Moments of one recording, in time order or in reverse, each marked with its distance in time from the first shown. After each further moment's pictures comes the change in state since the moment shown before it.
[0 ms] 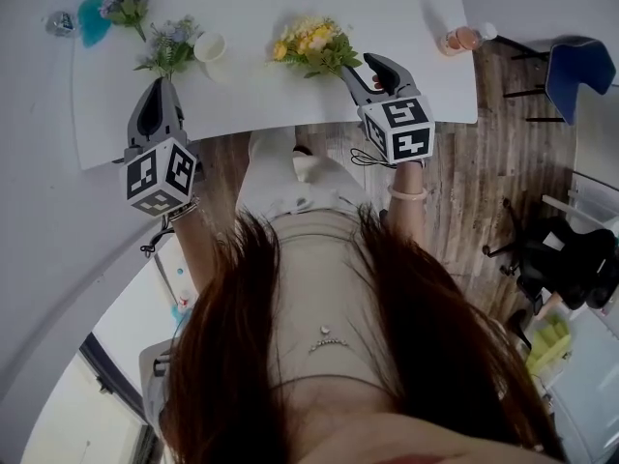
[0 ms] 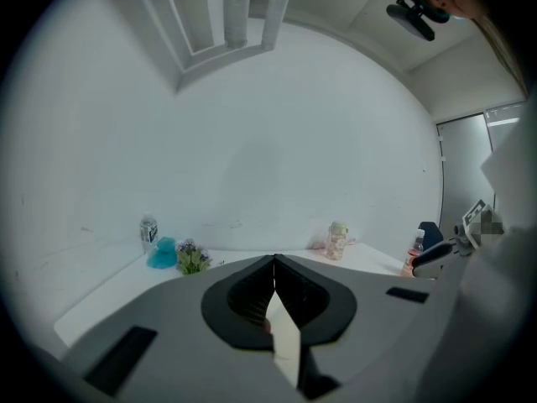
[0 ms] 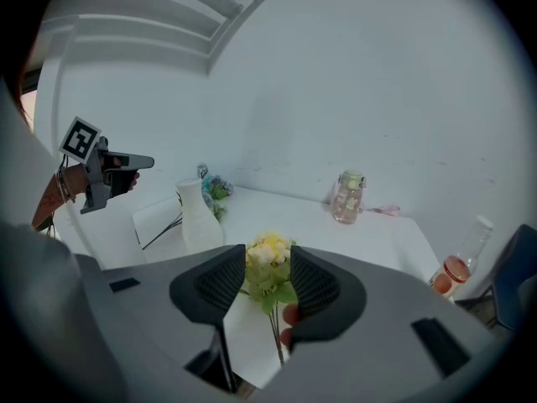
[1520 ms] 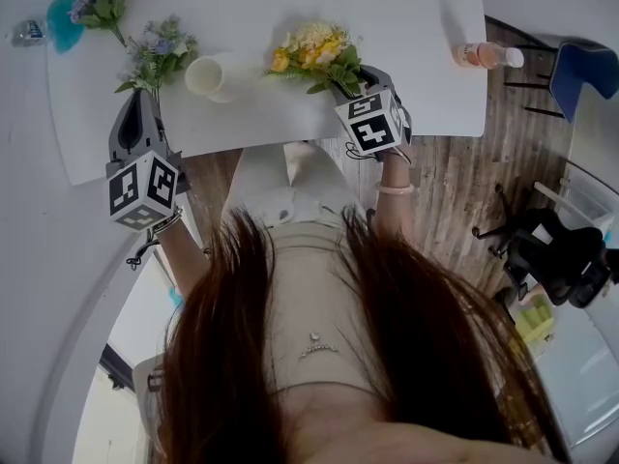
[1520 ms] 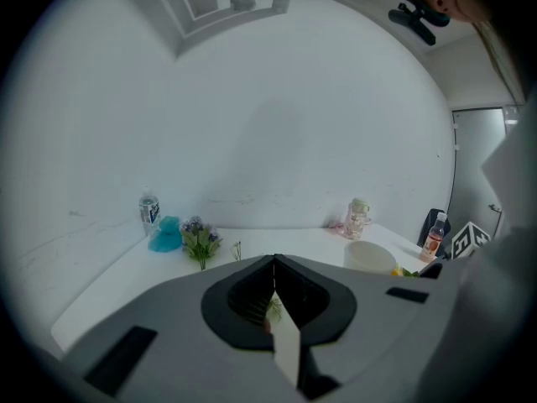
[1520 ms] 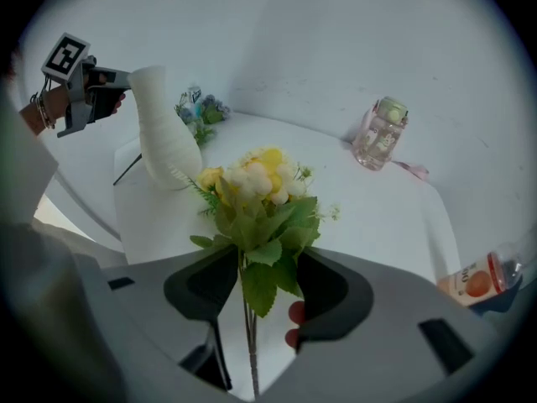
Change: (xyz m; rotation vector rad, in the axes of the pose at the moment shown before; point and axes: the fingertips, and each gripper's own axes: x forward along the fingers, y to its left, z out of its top) left arm 0.067 0.049 -0.032 -0.010 0.161 0.037; right arm 0.099 -0.007 -0.094 -0.120 0.466 0.015
